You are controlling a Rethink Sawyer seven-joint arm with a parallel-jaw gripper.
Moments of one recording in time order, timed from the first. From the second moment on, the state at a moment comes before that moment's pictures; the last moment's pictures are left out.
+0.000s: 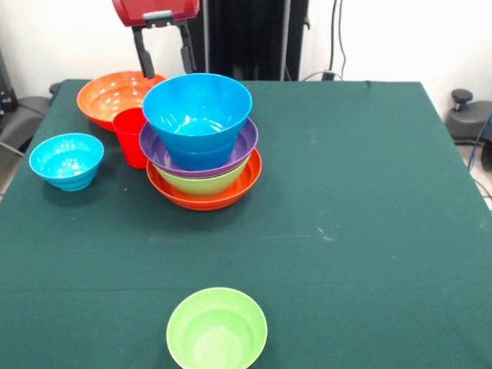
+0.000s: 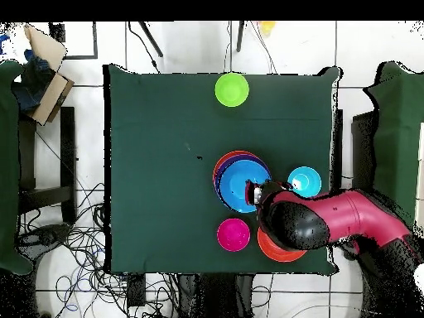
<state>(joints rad) -1.19 -0.84 1.00 2.05 -0.73 0.56 1.98</state>
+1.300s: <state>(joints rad) -0.69 -0.96 0.79 2.06 -0.82 0.40 2.03</state>
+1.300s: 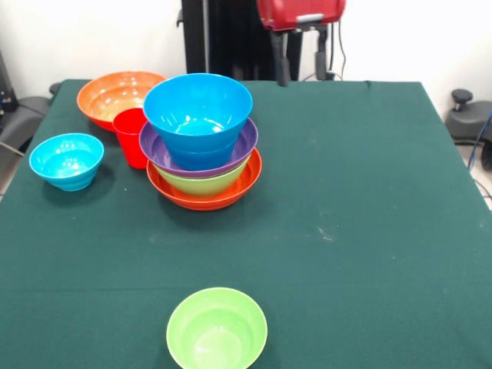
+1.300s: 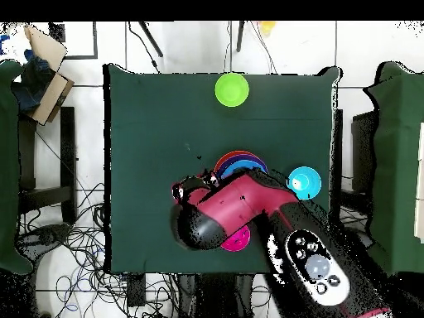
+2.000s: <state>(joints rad) -0.50 -0.99 0.51 2.07 -0.82 0.21 2.11</state>
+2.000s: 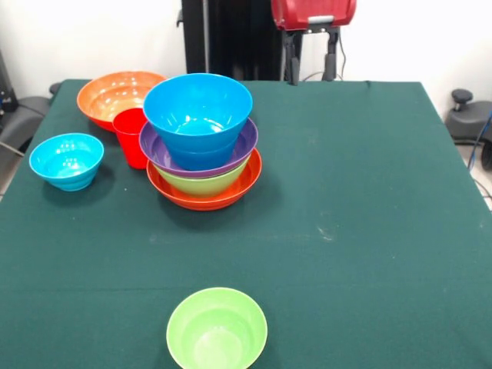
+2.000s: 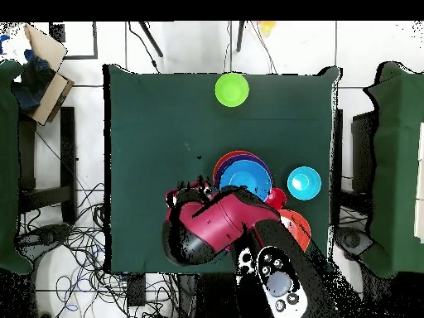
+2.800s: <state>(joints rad) -0.72 -1.00 0.58 2.10 -0.72 0.21 2.11</state>
